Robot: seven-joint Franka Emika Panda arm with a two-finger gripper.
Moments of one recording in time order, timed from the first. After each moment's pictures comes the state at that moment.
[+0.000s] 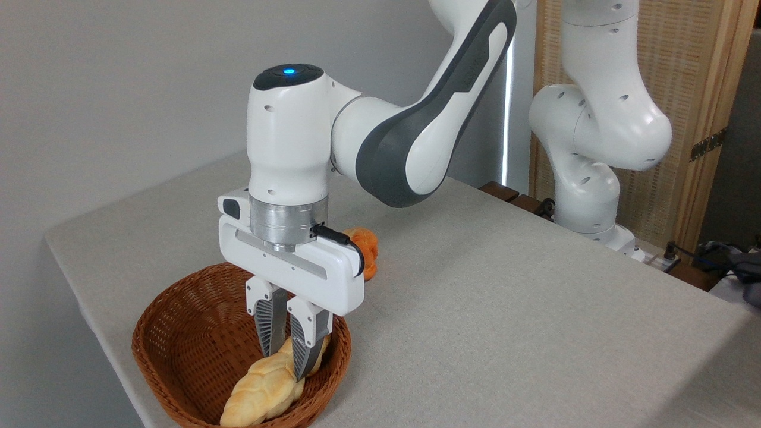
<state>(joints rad) -0.05 0.11 0.04 -2.03 -0.03 2.39 0.50</state>
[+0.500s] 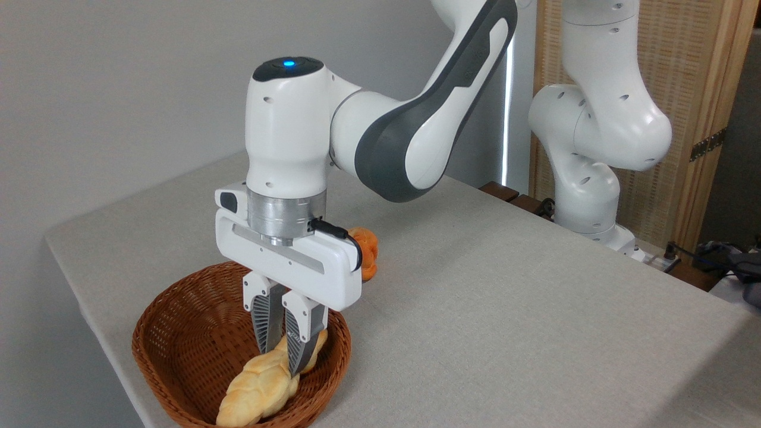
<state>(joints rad) -0.05 0.10 0.04 -2.02 -0.03 2.39 0.50</state>
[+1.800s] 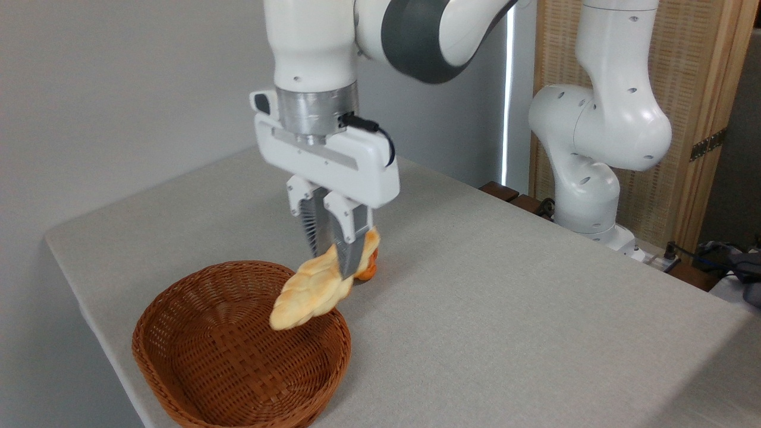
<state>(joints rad) -0.06 -0.16 0.03 -2.03 -0.04 1.94 0.62</state>
